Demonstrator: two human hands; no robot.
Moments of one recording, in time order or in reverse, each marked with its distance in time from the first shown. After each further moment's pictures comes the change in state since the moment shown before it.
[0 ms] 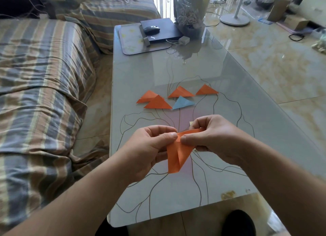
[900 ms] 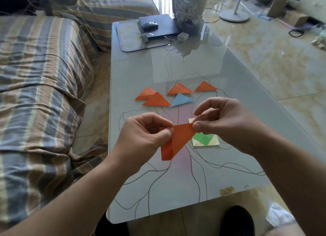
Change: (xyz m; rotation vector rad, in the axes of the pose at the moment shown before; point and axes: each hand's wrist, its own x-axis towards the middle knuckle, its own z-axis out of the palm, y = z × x) left_hand 0.002 -0.003 -0.005 0.249 0.087 0.458; right_hand -0.006 -0.002 -0.029 0.033 0.042 -0.250
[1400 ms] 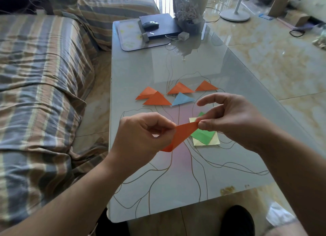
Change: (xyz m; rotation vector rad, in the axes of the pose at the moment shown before) left_hand -0.003 0.000 -0.007 0.375 0.025 0.404; right_hand 0.001 -0.002 -0.007 -0.011 0.025 0.013
